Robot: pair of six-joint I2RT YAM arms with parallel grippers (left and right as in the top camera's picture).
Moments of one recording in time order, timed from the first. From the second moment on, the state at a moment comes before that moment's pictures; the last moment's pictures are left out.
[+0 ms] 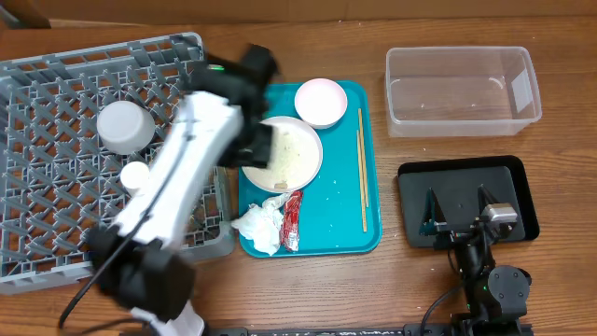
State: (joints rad) left arm -0.31 1.80 1.80 -1.56 -0.01 -0.32; right arm 0.07 0.01 0.02 -0.04 -0.03 0.16
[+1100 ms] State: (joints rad) left arm 0.31 1.64 1.81 -1.52 -0.02 -0.41; right arm 0.07 0.03 0.10 0.57 -0.39 1.07
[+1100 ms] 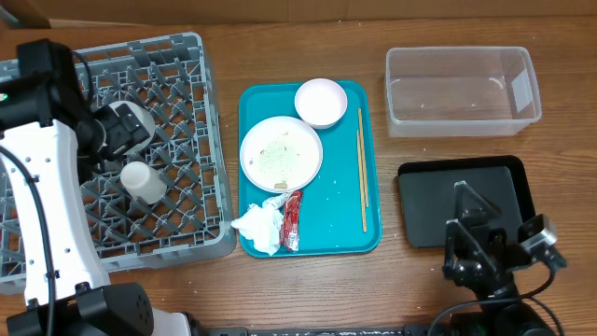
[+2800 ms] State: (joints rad) left arm 0.36 1.64 1.80 -1.51 -0.13 -0.44; right arm 0.81 1.68 1.29 -0.83 -0.22 0.57
